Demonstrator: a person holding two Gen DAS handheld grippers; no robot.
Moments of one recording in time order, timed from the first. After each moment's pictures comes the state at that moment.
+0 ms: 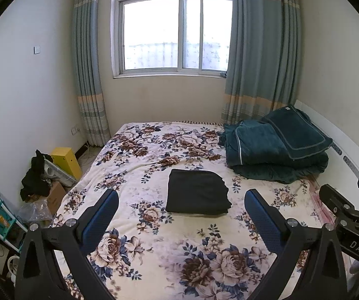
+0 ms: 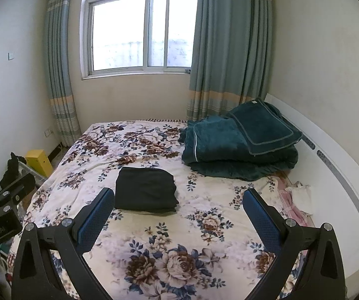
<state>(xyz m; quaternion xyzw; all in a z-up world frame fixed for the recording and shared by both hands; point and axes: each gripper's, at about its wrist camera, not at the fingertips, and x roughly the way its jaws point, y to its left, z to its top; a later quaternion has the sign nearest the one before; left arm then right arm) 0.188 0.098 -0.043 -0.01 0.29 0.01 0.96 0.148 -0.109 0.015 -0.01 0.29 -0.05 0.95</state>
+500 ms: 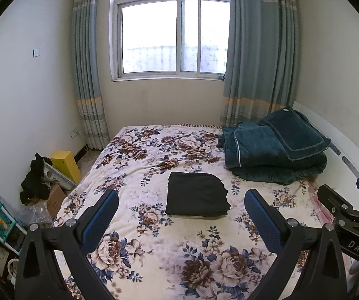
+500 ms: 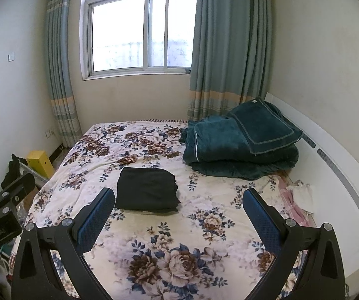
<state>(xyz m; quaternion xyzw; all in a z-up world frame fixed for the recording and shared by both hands) 0.181 0.097 -0.038 -0.01 0.28 0.00 0.96 0.147 -0.105 0.015 -0.01 0.29 -0.04 0.96</state>
